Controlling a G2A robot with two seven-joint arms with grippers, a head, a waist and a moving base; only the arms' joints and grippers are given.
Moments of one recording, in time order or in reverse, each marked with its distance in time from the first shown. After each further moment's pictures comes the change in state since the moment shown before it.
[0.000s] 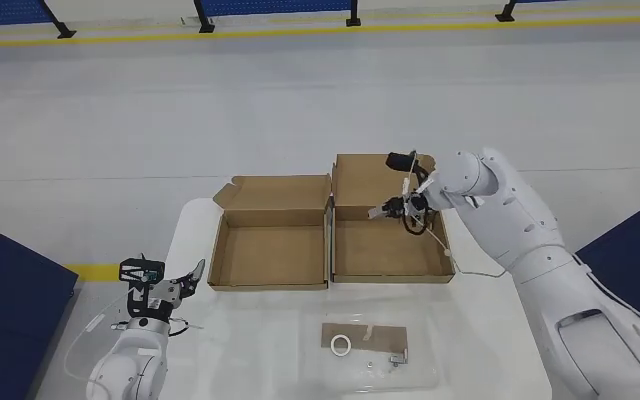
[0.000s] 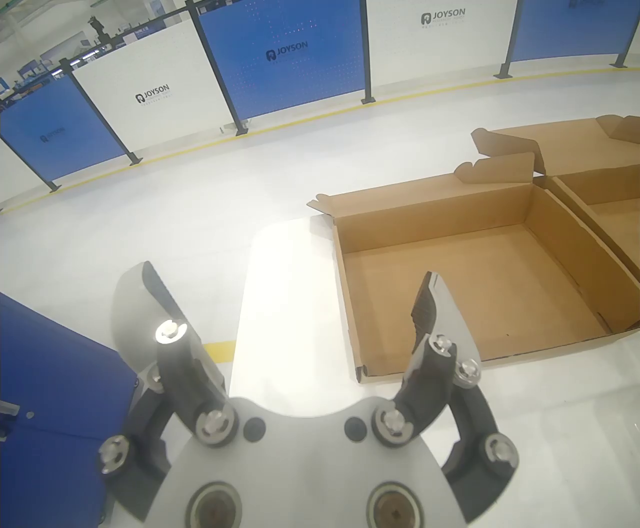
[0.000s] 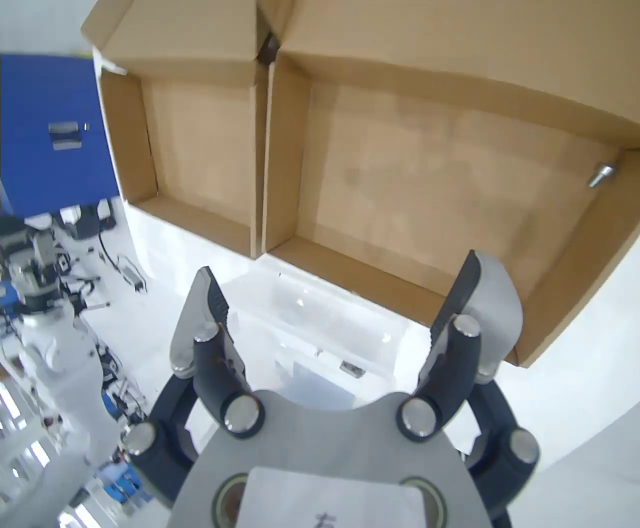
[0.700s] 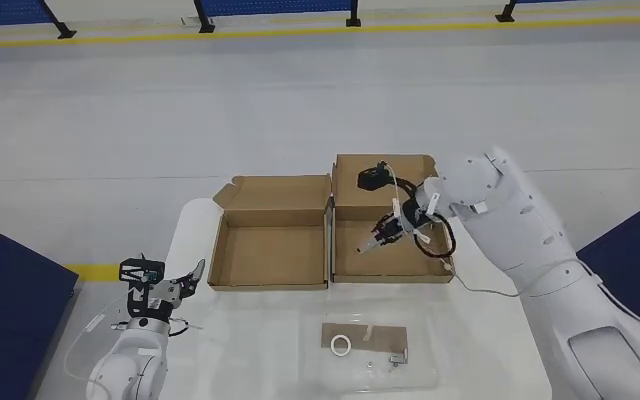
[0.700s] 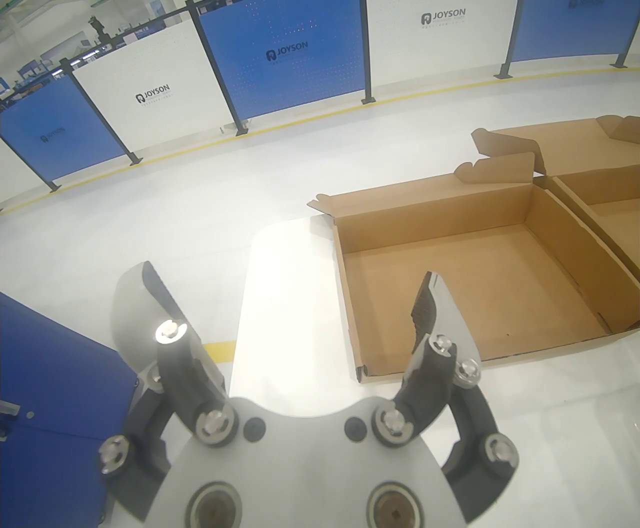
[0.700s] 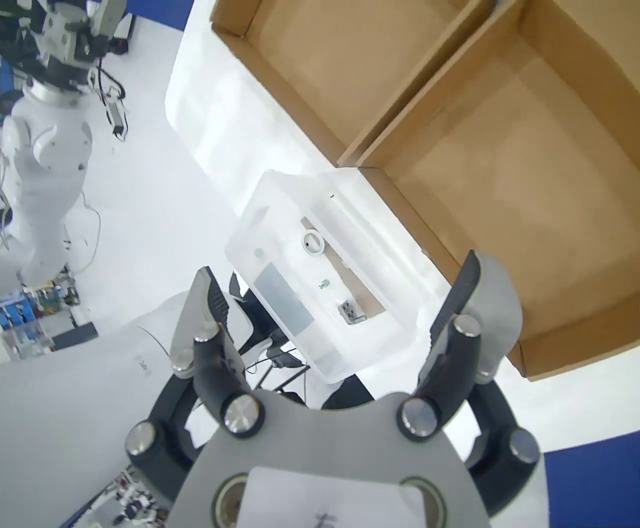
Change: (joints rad) left arm 0.000 0.000 0.000 0.000 0.000 0.000 0.000; right arm -0.049 0.047 0.014 -0.276 0.135 -0.269 0.165
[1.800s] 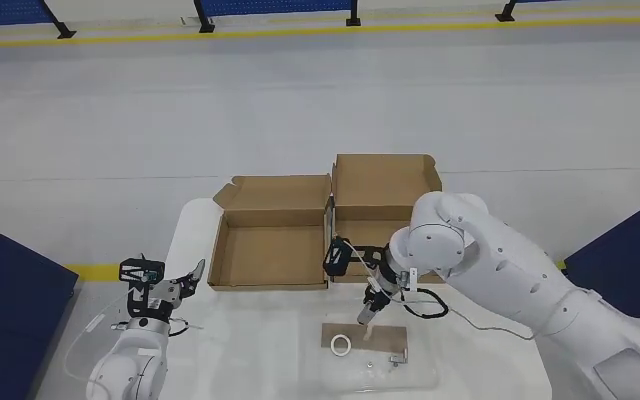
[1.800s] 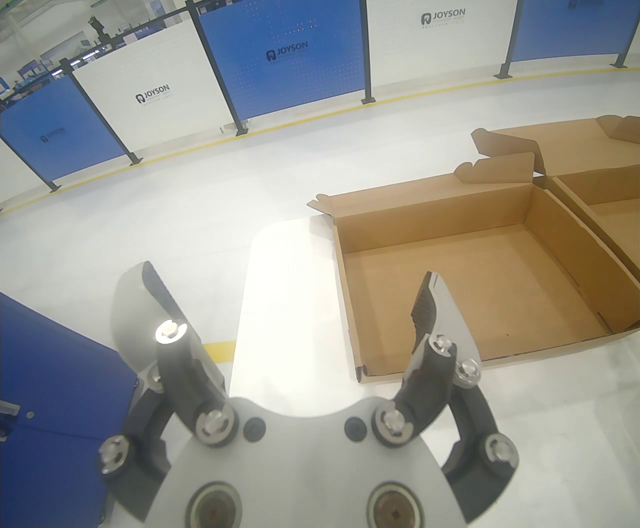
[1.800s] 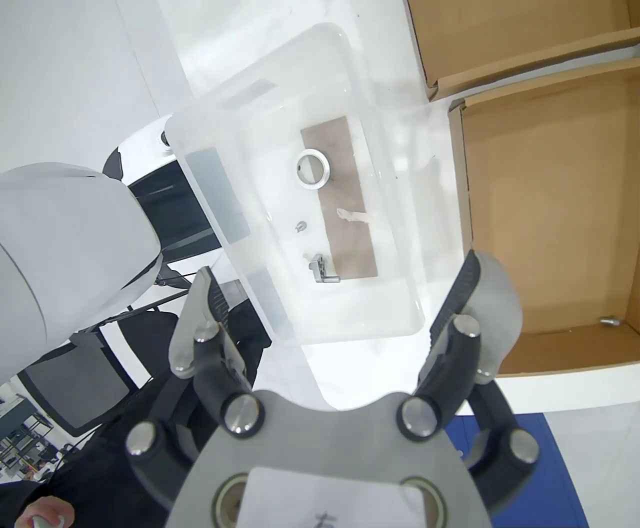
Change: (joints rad) left arm 0.000 0.000 0.000 0.000 0.000 0.000 0.000; right arm 0.015 0.104 -0.301 -0.335 -0.093 -0.110 -0.001
